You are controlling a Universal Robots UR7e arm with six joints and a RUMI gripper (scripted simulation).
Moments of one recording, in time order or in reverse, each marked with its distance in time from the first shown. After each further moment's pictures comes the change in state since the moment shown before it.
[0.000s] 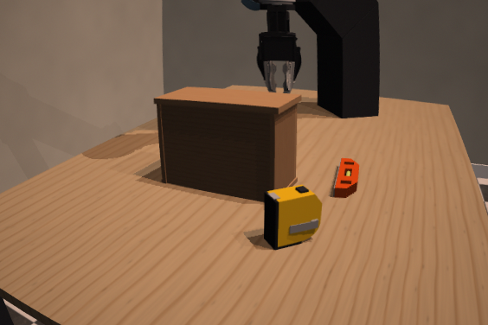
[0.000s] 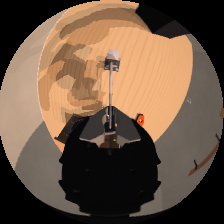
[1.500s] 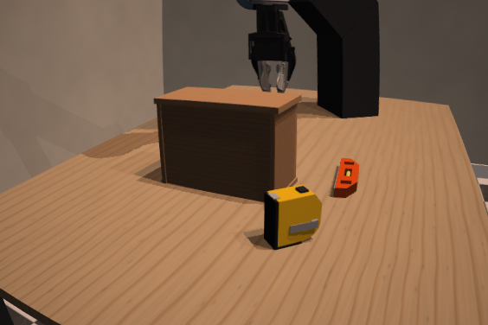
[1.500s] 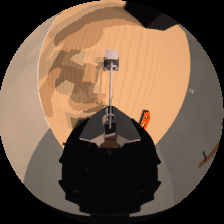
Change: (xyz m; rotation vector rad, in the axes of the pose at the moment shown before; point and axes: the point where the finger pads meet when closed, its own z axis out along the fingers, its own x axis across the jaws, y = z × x) arm -0.012 -0.001 0.000 0.000 0.000 0.135
